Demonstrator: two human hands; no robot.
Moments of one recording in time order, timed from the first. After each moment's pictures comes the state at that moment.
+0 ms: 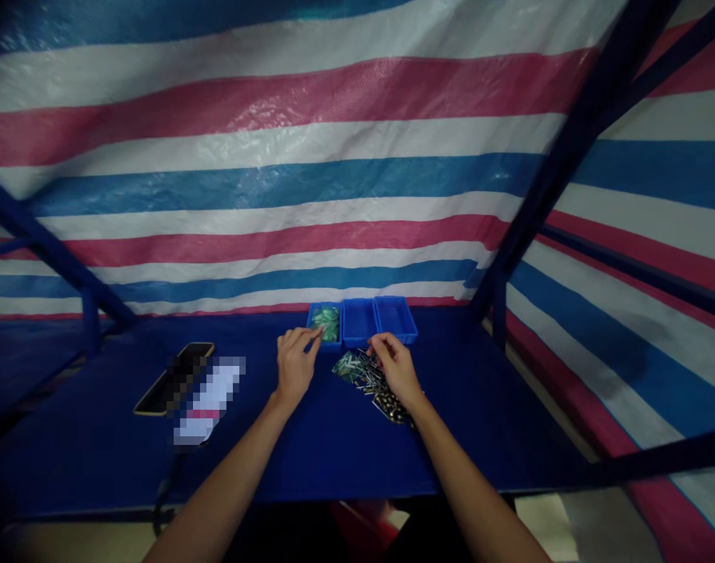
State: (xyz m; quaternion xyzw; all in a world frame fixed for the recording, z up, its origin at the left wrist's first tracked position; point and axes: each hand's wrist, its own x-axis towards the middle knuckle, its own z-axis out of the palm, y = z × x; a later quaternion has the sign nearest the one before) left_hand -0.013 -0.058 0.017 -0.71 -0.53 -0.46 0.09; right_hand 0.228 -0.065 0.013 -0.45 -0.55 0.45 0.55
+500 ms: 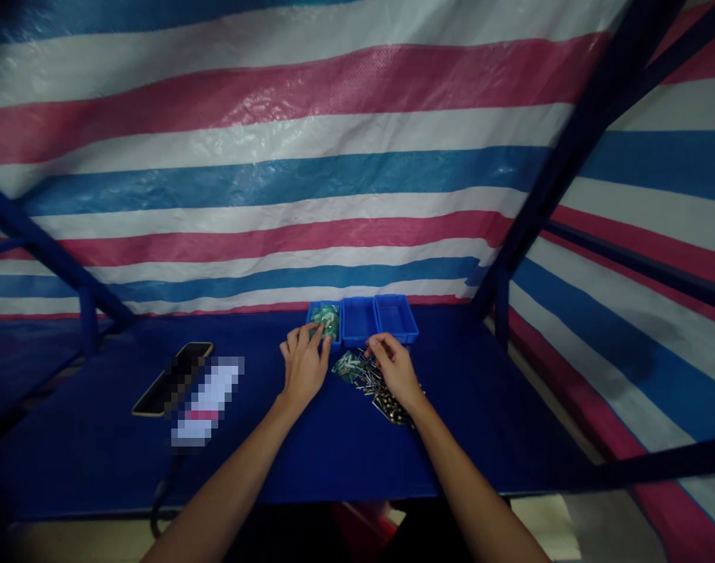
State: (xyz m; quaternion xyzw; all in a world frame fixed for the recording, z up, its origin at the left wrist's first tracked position) left_hand 0.009 -0.065 0.019 -0.71 -0.61 -0.34 0.11; right_hand 0.225 -0.068 0.019 -0.45 -0.56 0.45 0.53
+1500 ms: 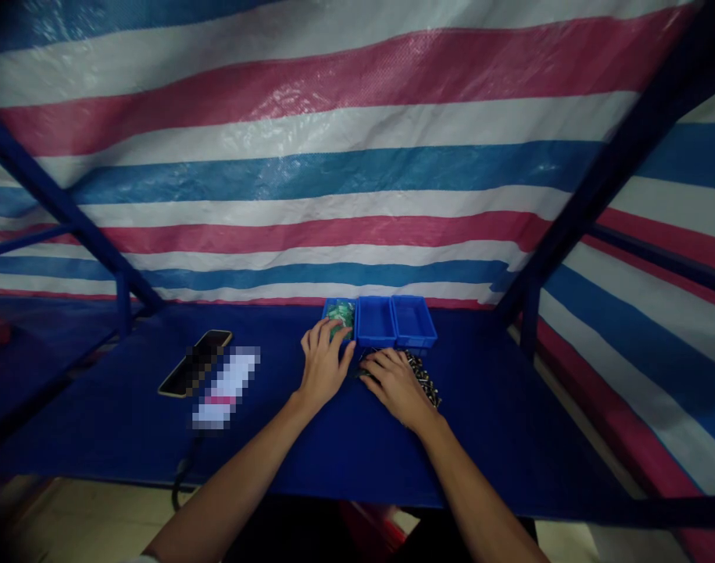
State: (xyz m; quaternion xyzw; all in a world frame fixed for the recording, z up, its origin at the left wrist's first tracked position) left_hand 0.016 -0.078 0.023 -0.74 -0.55 -0.38 0.08; right_hand 0.224 -0.084 0.014 -0.37 -0.88 0.09 0.27
